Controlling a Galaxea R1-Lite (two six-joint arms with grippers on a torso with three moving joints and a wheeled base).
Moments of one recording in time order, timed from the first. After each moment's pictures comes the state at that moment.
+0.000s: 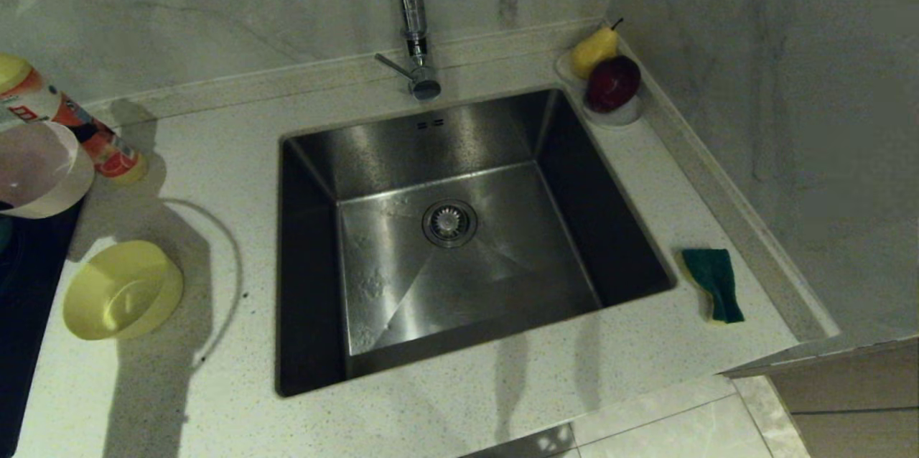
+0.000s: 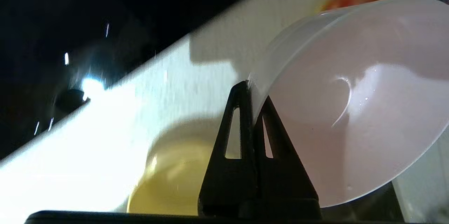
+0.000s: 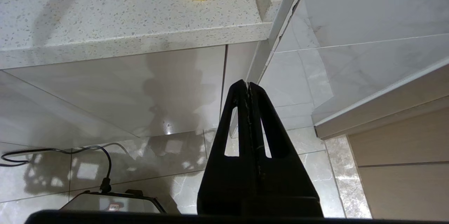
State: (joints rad) left arm 0.66 1.71 -1.59 0.49 -0.24 -0.84; right arm 0.00 0.00 0.00 0.00 0.01 -0.04
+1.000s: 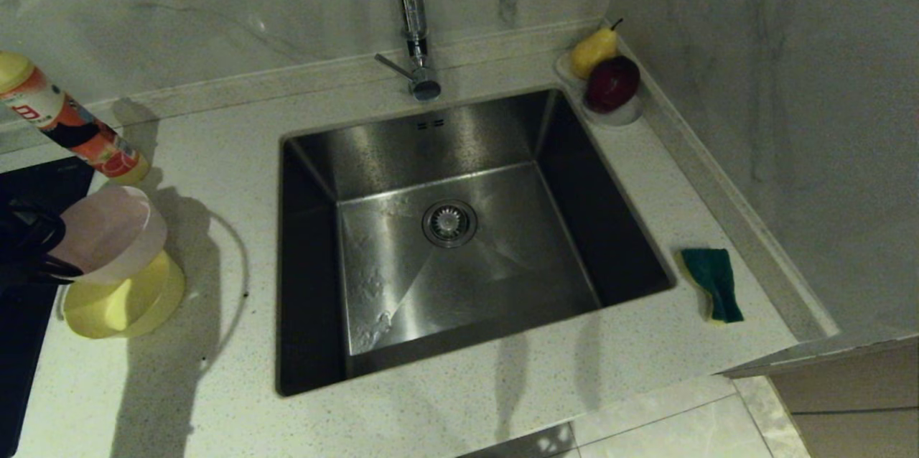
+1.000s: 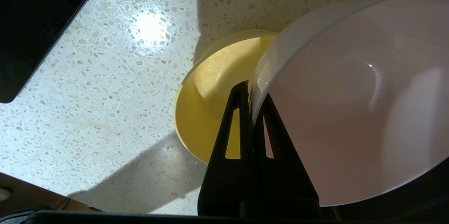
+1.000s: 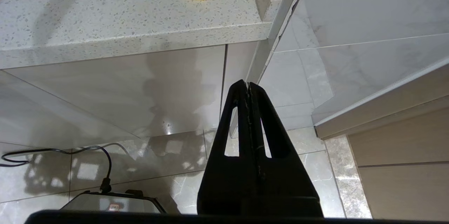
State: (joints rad) left arm 0.54 1.67 -1.45 0.71 -0.27 -0.63; right arm 0.00 0.00 0.00 0.00 0.01 -0.04
